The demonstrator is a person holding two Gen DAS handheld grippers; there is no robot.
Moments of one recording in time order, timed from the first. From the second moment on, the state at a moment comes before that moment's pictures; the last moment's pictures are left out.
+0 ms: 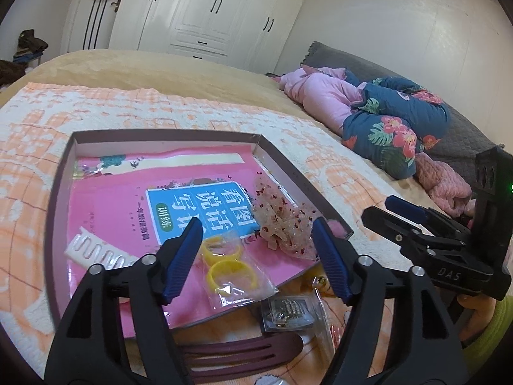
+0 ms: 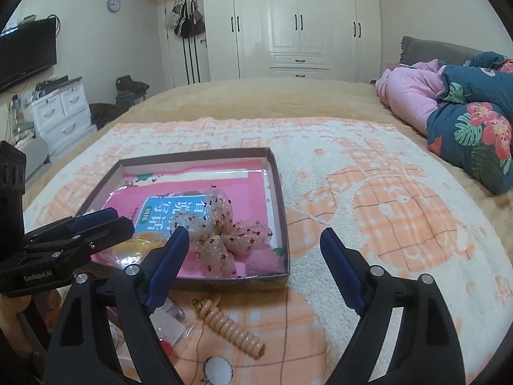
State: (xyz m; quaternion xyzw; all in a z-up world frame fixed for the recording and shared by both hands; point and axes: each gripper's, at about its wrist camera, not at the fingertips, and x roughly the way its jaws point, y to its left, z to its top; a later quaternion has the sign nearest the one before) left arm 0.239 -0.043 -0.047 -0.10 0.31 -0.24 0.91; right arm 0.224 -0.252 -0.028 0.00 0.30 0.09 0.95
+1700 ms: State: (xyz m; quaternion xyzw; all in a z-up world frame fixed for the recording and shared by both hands) left arm 0.121 0.030 0.033 -0.10 0.22 -0.14 0.96; right arm 0.124 -0.240 0.053 -0.01 0.18 0.15 0.97
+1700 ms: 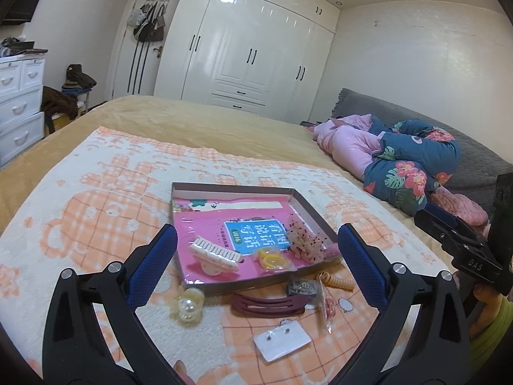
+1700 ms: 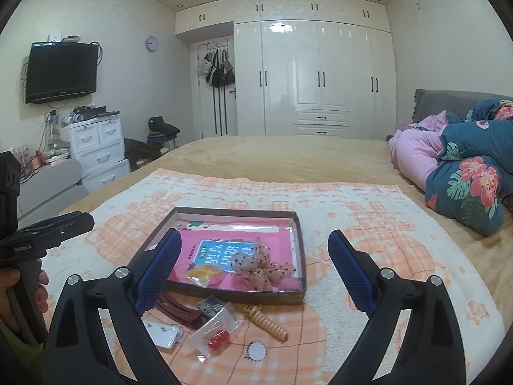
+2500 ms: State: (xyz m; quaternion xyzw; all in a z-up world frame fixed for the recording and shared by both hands) left arm 0.080 0.049 0.029 -0.10 0.18 -0.14 0.97; right arm 0.094 -0.221 0.043 -0.04 0.17 0.19 0.97
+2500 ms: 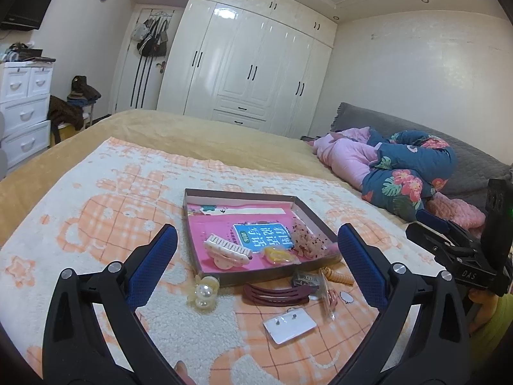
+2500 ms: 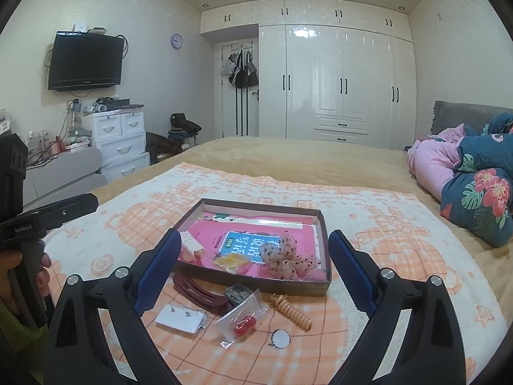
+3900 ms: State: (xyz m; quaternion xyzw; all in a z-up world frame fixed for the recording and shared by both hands) left arm 0.108 -0.018 -0.072 -0.01 0.35 -0.19 0.92; right arm 0.127 -0.249 -0.047 0.00 0.31 0.18 0.93
